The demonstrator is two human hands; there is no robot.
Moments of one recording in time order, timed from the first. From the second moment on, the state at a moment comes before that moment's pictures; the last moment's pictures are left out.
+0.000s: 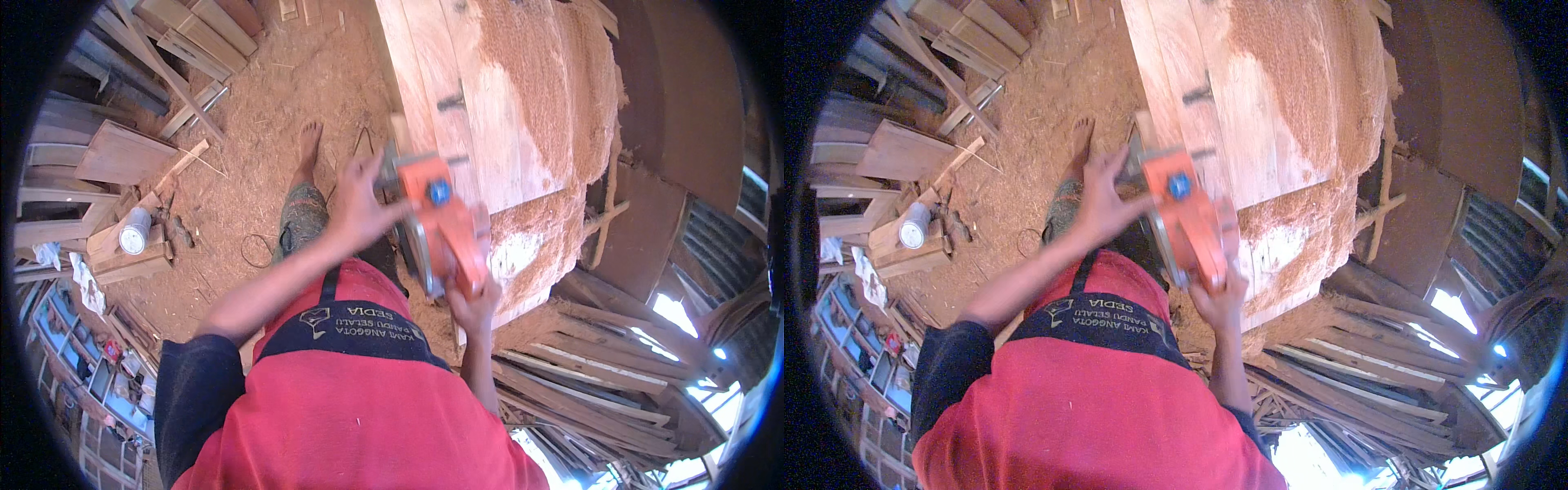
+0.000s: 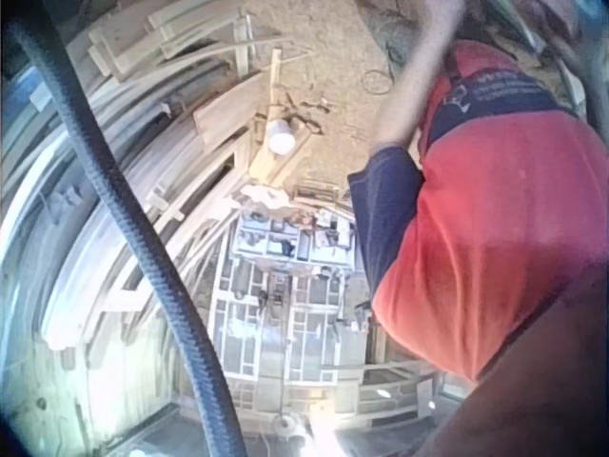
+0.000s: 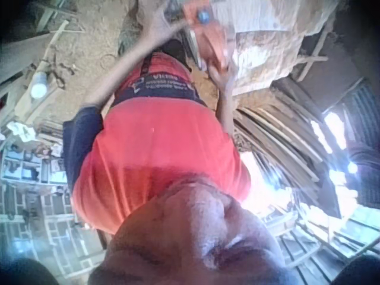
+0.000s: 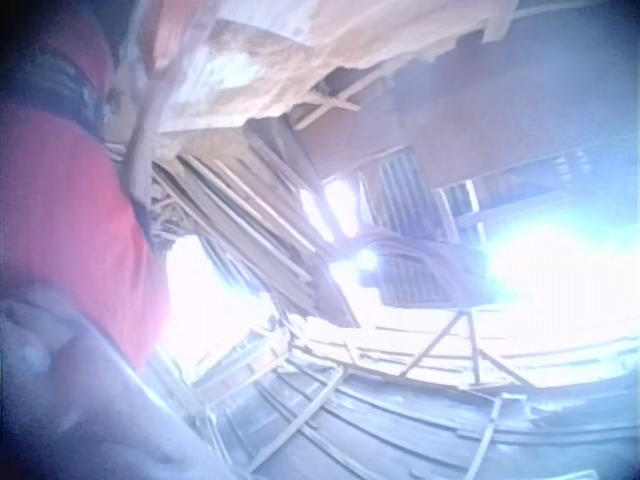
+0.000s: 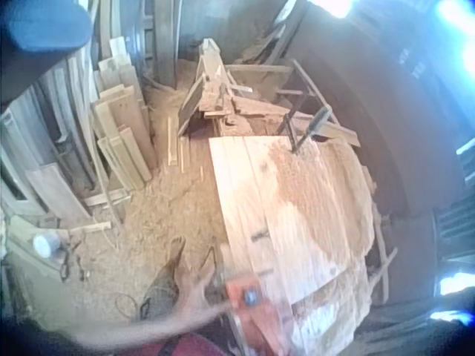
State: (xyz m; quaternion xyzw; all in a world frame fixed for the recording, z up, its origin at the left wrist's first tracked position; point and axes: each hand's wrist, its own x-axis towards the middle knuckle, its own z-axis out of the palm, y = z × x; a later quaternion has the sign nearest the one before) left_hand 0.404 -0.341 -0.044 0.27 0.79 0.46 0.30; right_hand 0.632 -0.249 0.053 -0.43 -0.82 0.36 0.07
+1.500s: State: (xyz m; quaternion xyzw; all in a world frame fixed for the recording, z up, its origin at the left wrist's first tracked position) left_hand 0.048 -0.224 -0.080 0.26 0.73 0.55 0.30; right_hand 0.274 -0.135 0.023 -0.37 -0.82 0.42 0.13
